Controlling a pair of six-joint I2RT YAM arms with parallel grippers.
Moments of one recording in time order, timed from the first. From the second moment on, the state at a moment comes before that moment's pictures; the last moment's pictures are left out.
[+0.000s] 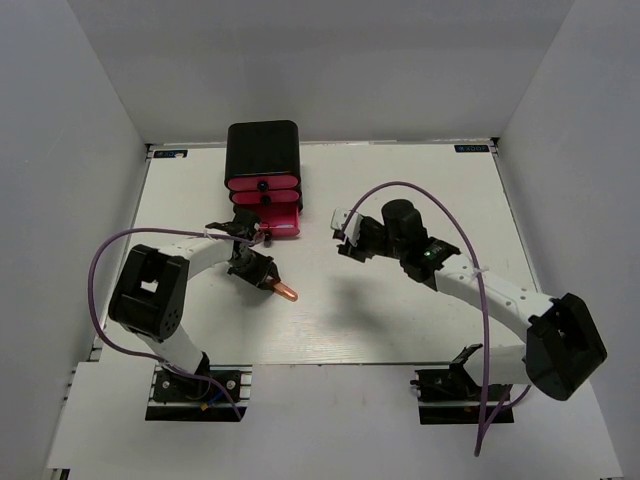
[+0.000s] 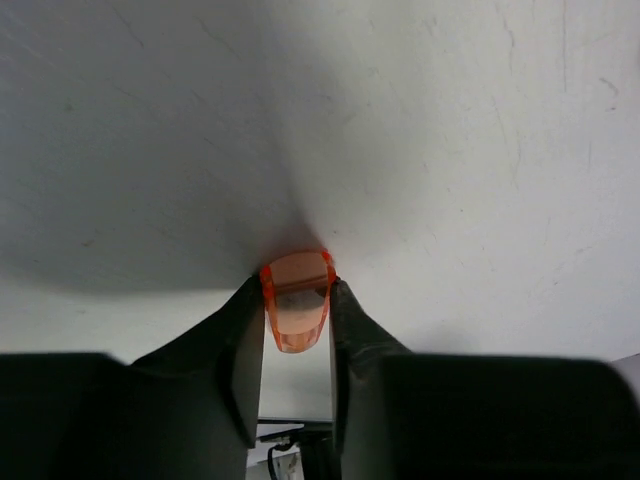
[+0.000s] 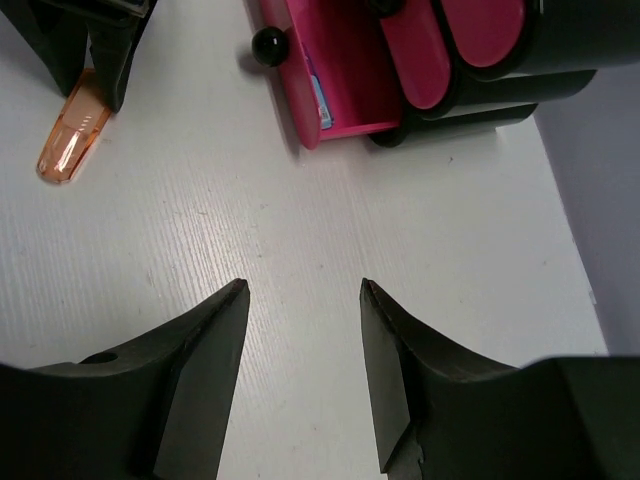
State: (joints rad) left arm -0.36 1.65 0.90 -0.63 0.16 -1.37; right arm 0.70 1.30 0.85 0.02 -0.36 -0.68
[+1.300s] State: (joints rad) left arm -0.30 1.62 1.17 -0.48 -0.15 -1.55; right arm 0.60 1.12 0.69 0.02 -0.37 -0.64
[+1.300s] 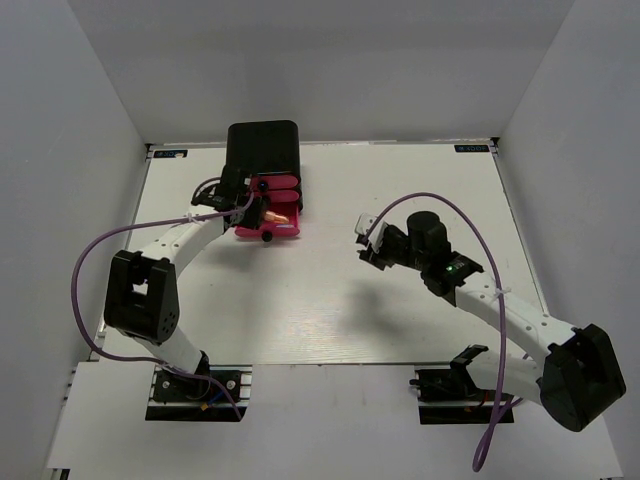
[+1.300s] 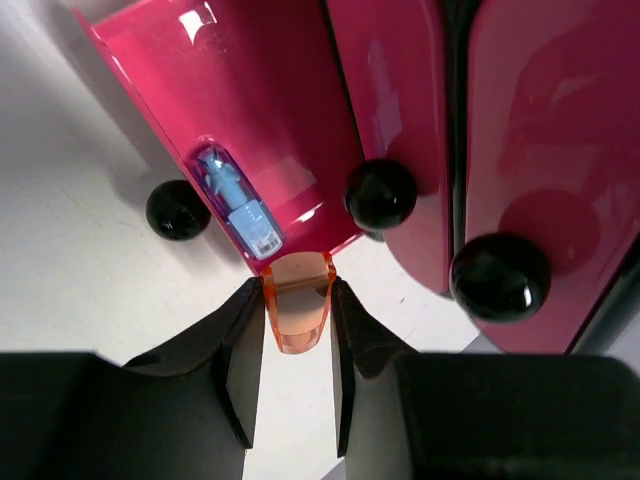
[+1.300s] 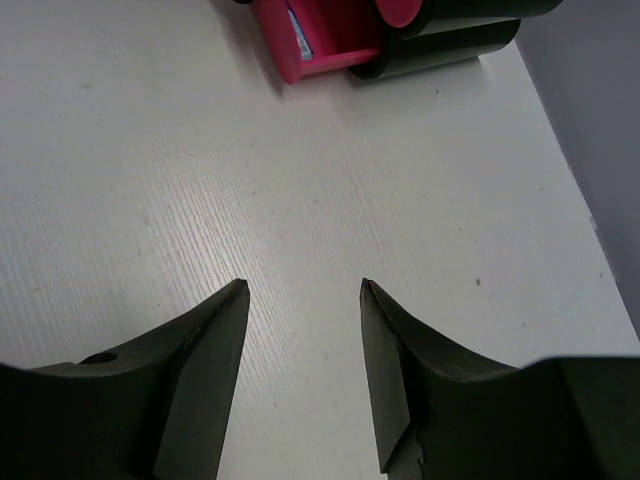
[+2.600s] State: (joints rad) left arm -0.29 1.46 0.86 -0.41 -0.05 -1.38; right arm 0.58 1.07 0.62 0.01 -0.38 -0.64
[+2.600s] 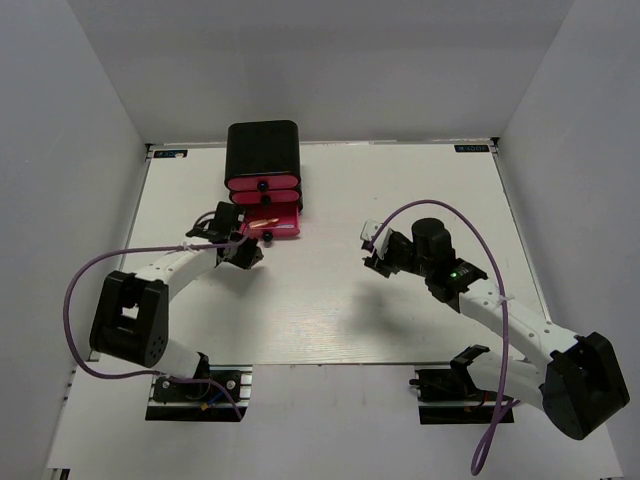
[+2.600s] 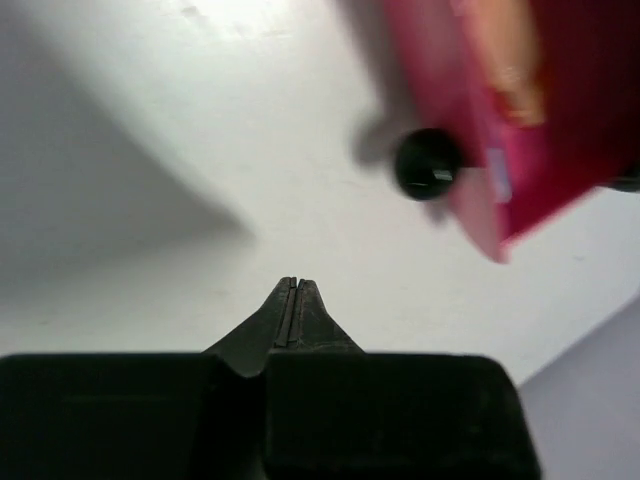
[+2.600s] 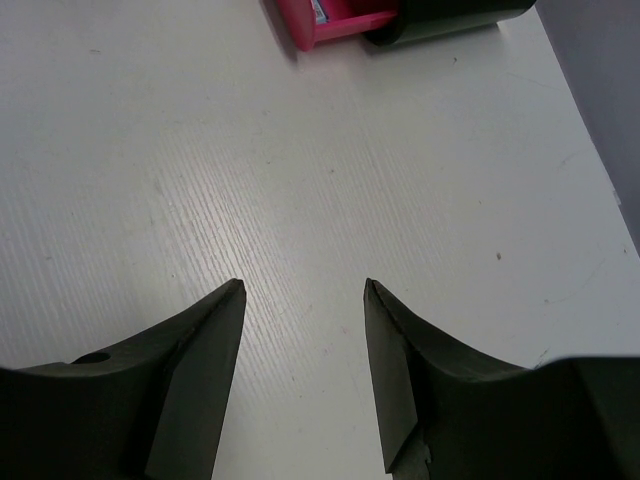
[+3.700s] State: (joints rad) left arm -0.28 1.80 1.02 -0.18 -0.07 -1.48; right arm 0.54 1.06 0.62 -0.02 -0.38 -0.63
